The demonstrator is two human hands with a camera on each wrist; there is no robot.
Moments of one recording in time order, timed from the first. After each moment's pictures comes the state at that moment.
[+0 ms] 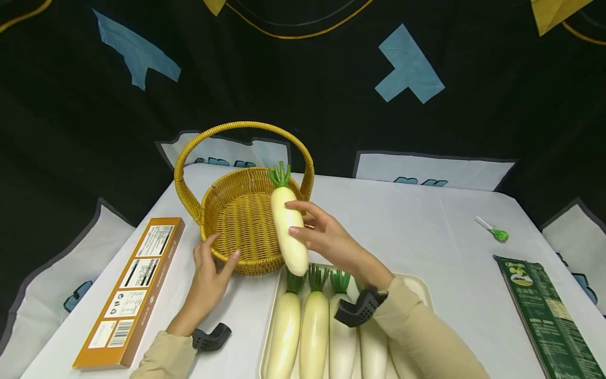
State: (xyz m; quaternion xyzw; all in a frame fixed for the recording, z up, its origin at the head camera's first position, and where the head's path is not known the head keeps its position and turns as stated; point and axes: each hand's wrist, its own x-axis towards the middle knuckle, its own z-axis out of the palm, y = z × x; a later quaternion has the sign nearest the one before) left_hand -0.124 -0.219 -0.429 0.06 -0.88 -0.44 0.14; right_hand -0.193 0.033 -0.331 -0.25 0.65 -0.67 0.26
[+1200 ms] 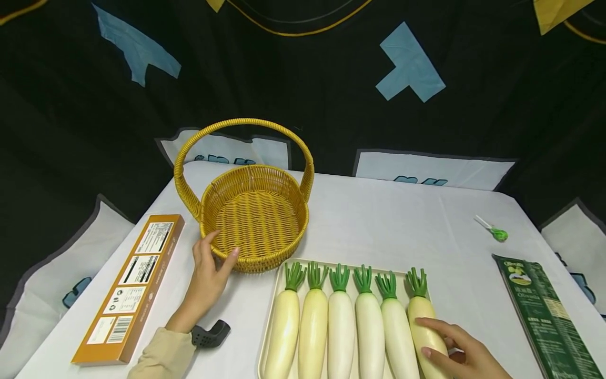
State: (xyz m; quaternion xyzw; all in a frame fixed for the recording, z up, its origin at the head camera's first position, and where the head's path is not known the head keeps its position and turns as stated) left_hand -0.123 -0.219 -0.431 0.06 -0.89 -0.44 0.14; right_hand -0.065 0.241 -0.408 -0.03 0.87 -0.44 0.23
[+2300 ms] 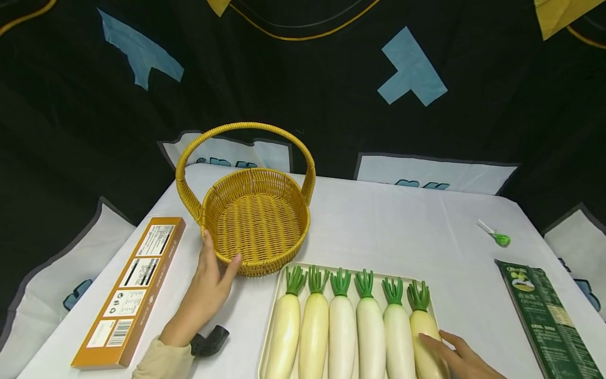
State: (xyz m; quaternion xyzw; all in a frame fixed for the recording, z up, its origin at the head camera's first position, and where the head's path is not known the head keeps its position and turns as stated) left_hand -0.108 -0.212 -0.408 0.04 -0.93 -0.37 0.07; right_hand -0.070 0.268 -0.429 -0.27 0.91 -0.23 0.21
